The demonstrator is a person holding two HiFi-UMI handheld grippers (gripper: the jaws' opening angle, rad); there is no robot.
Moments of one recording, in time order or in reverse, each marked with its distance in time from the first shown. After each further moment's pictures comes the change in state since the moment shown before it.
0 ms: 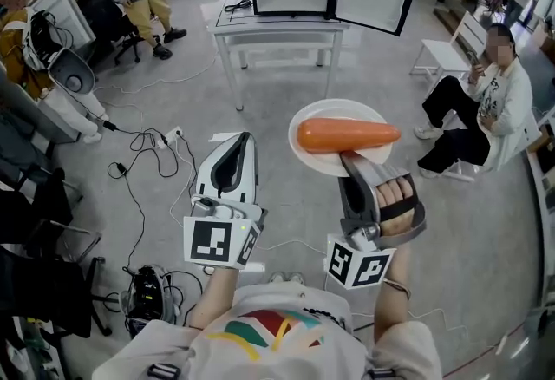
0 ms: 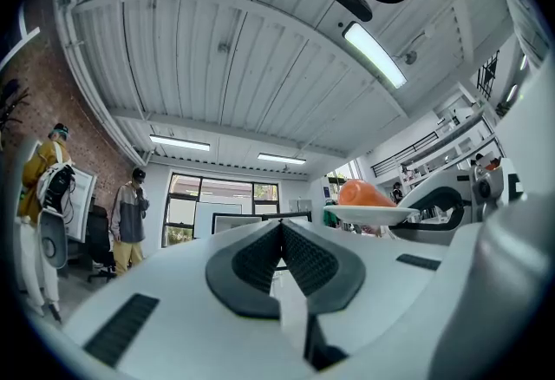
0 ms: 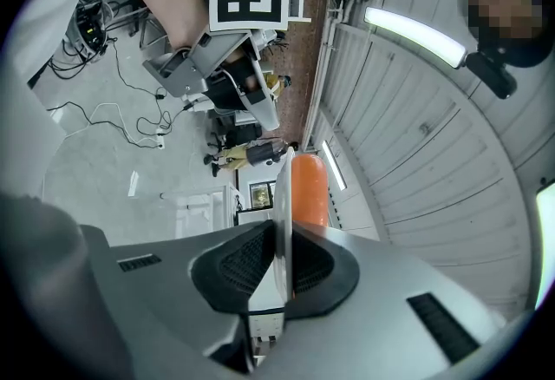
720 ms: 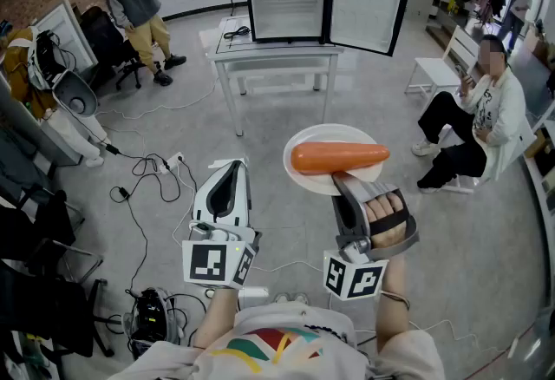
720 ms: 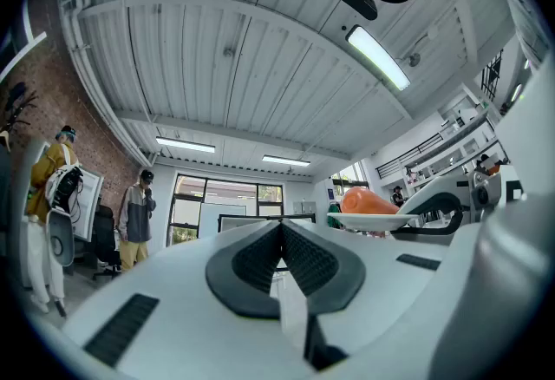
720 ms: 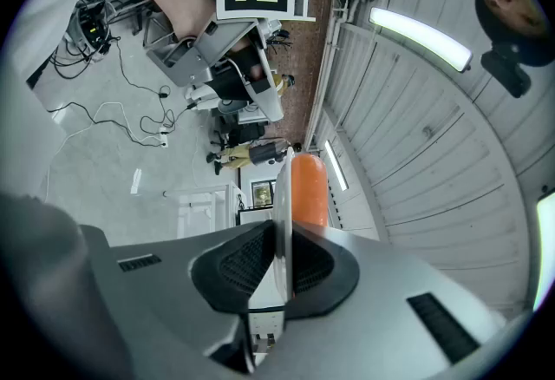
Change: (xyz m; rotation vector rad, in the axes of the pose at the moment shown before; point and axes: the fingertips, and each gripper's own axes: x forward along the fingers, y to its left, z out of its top) left arm -0.032 0.015 0.001 -0.016 0.000 0.032; right arm -0.010 0.011 0.018 -0.025 0.012 0.021
